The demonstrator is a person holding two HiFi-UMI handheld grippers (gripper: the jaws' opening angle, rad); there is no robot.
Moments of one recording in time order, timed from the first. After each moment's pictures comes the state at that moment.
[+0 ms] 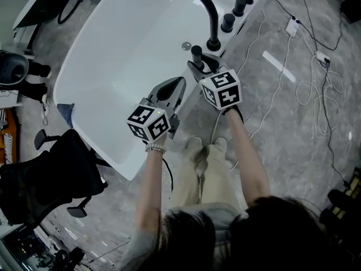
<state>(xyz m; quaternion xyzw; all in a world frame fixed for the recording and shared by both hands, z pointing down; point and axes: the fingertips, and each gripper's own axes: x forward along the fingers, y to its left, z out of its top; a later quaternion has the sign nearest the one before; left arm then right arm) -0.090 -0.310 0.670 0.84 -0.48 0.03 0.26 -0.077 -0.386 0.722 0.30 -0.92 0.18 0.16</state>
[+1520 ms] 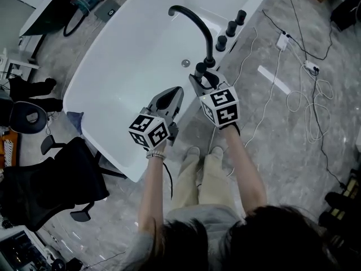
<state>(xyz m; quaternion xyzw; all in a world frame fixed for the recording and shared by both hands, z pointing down) -0.094 -0.296 0.582 0.84 -0.48 0.00 0.25 -0.061 -0.358 0.610 0.34 -0.92 0.14 0.15</state>
